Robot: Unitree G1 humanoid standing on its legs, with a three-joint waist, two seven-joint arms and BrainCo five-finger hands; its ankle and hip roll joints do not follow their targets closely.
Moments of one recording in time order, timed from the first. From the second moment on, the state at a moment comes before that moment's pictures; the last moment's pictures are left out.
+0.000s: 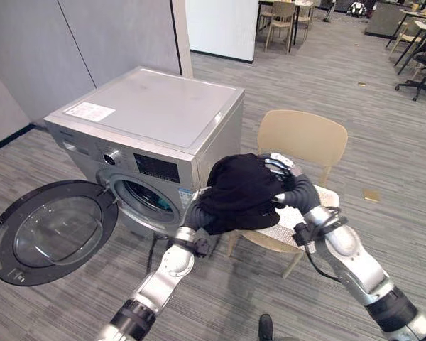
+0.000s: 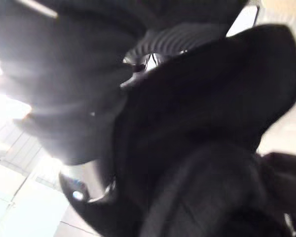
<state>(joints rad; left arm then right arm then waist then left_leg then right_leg) -0.10 0.44 -0.39 0.09 0.04 -0.20 0.20 -0.18 -0.51 0.39 -0.24 0.36 -0.20 -0.04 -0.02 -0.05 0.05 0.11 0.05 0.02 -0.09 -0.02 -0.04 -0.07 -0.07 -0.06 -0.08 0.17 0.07</state>
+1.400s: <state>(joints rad) -0.01 0.40 -0.20 0.68 -0.07 -0.16 0.16 0.00 -0.38 0.36 0.54 -0.10 -0.13 -0.12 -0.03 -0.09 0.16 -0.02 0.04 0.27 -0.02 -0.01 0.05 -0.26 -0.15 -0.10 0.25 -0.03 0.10</state>
